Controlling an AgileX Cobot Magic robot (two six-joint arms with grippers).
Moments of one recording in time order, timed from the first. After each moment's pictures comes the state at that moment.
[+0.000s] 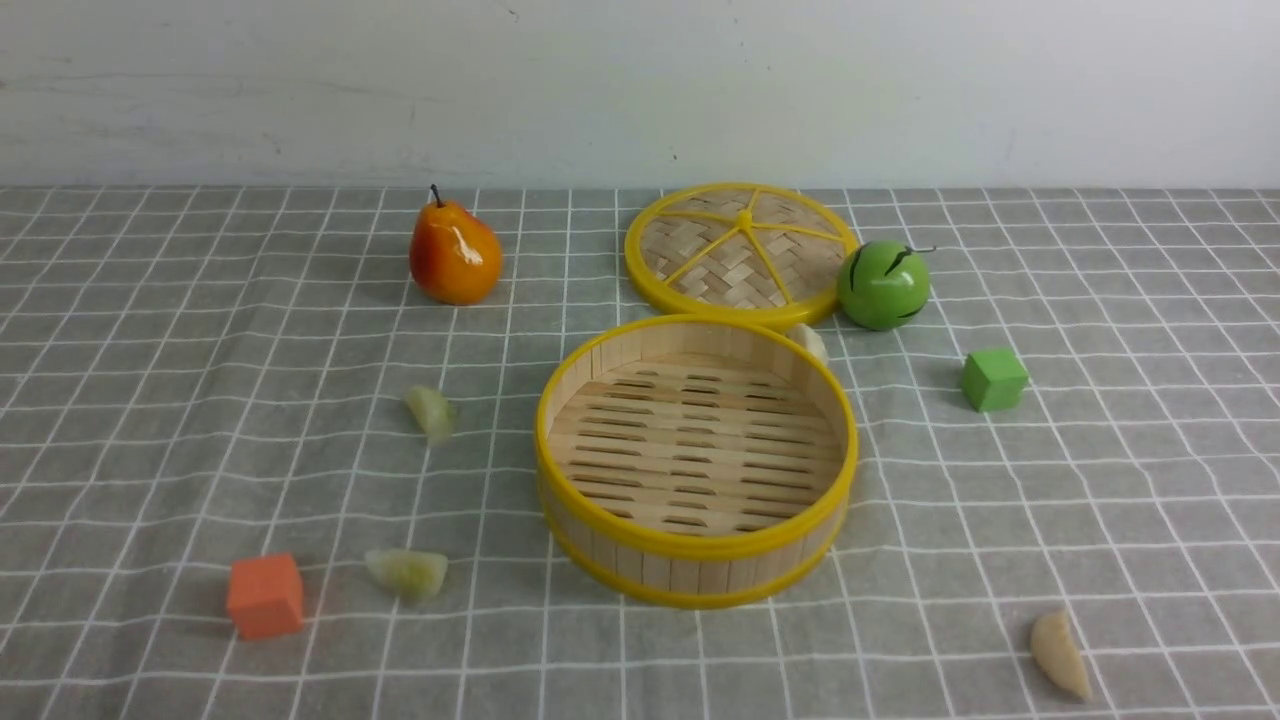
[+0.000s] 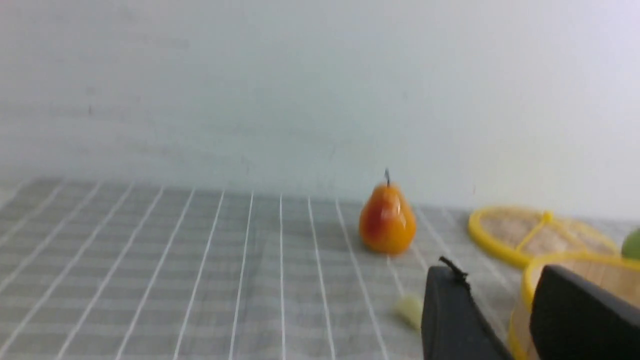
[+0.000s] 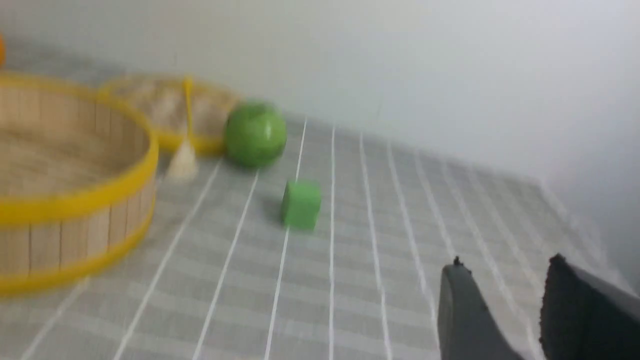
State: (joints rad) right arm 0.00 -0.01 0.03 -0.01 -0.02 -0.17; left arm -0.06 -0.01 0.03 0.04 -0.17 -0.16
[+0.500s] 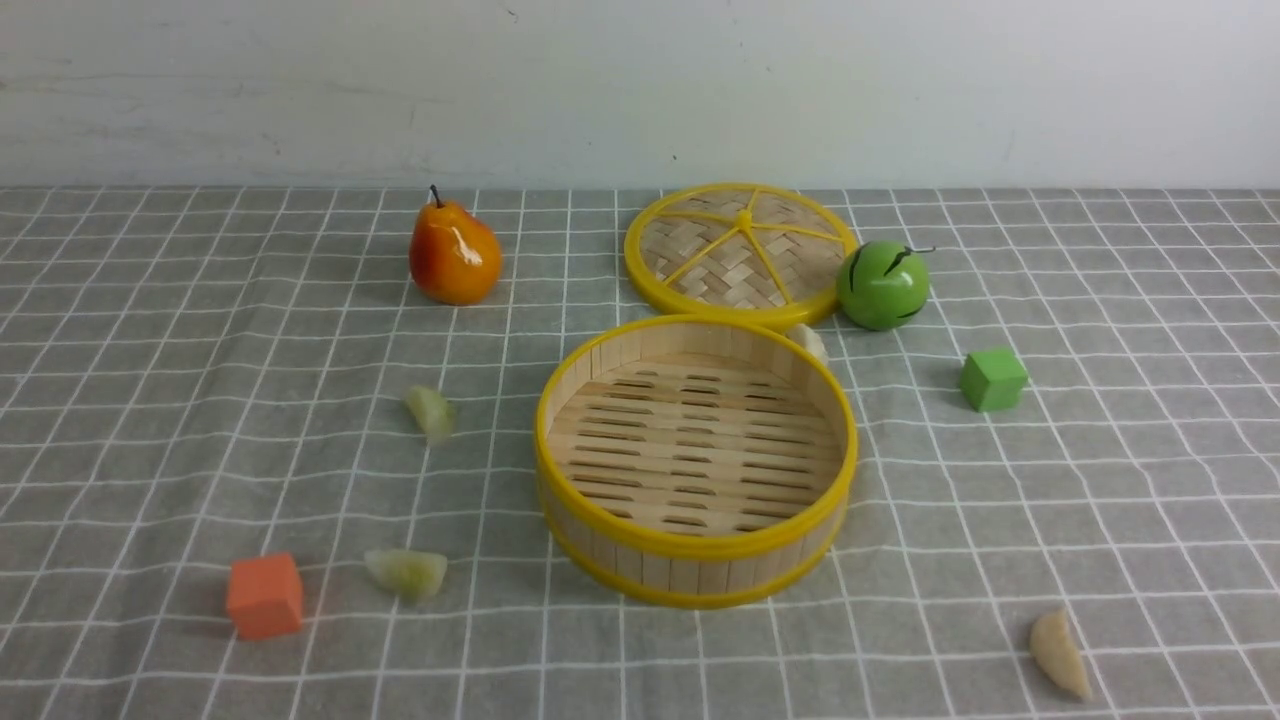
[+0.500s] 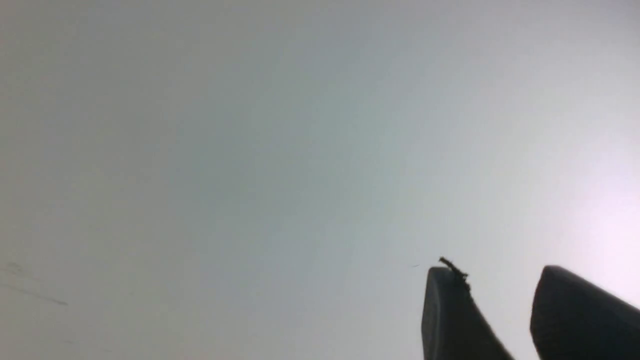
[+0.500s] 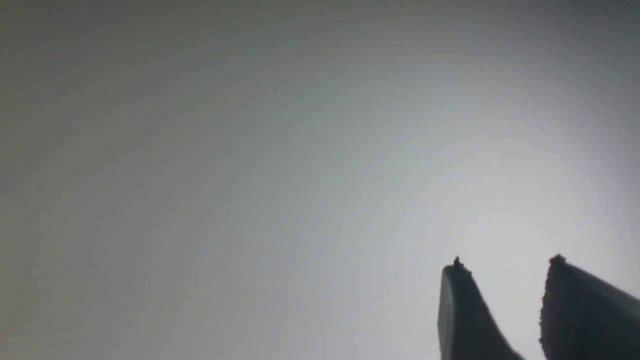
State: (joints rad) right arm 0.00 -0.01 0.03 -0.02 -0.90 0.04; left arm -0.06 -0.01 0.00 0.04 -0.61 -0.49
